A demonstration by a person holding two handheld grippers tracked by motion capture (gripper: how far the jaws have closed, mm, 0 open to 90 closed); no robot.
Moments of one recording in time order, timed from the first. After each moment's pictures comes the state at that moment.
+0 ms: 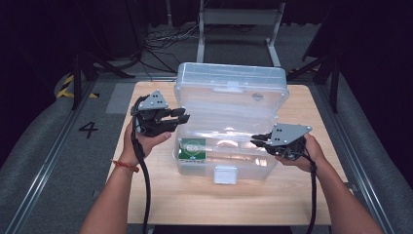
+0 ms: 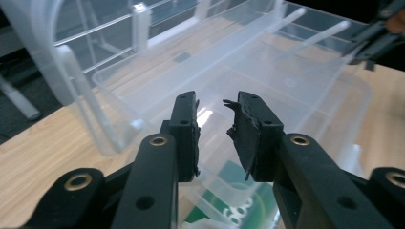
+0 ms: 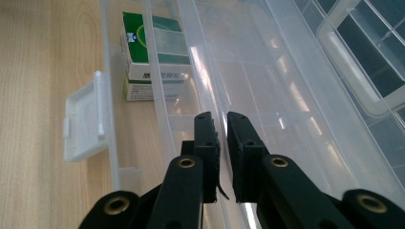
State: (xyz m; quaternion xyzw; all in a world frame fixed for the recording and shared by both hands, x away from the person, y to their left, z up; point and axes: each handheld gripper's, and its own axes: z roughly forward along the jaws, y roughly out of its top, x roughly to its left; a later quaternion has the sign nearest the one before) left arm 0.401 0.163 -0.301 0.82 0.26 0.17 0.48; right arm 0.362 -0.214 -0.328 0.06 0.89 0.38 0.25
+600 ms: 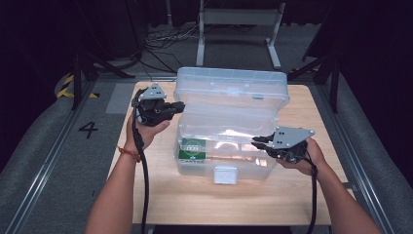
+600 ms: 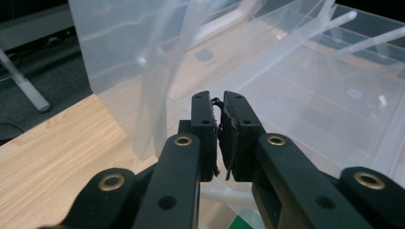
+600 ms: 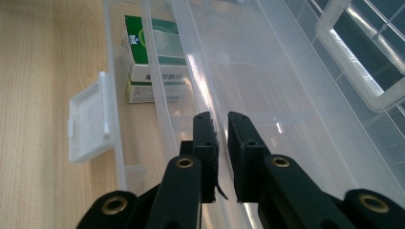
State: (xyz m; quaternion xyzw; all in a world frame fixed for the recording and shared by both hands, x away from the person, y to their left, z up) left arm 0.437 0.174 -0.315 0.81 0.28 0.16 0.48; right arm 0.356 -0.218 -0.333 0.06 0.88 0.39 0.25
